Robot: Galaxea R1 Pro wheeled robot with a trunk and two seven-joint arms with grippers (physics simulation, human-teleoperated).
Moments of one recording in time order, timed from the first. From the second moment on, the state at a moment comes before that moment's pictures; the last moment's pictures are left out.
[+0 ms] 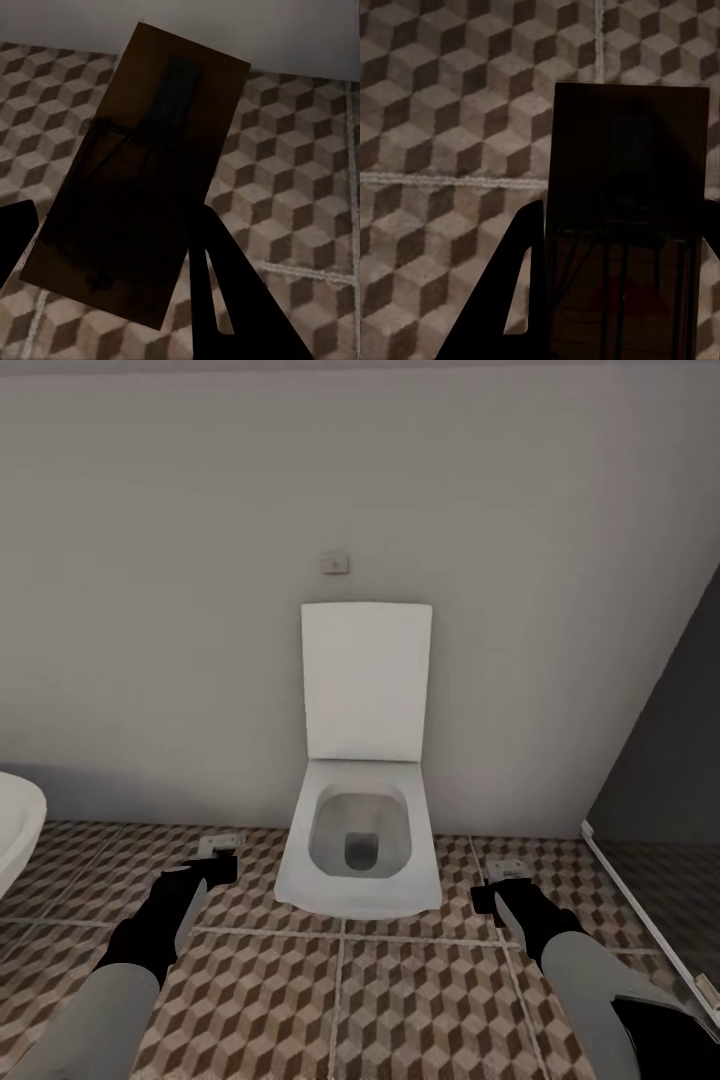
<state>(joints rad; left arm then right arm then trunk) -0.67 0.04 0.15 -0.79 -0.07 0.47 -0.01 -0.83 -0.04 -0.14 -0.33 0.21 0.41 -0.01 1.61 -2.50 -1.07</state>
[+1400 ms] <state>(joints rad) -0.67 0.04 0.15 -0.81 -0.07 0.48 -0.01 -0.83 -0.04 -0.13 -0.33 0.21 0.41 -0.01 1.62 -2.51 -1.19</state>
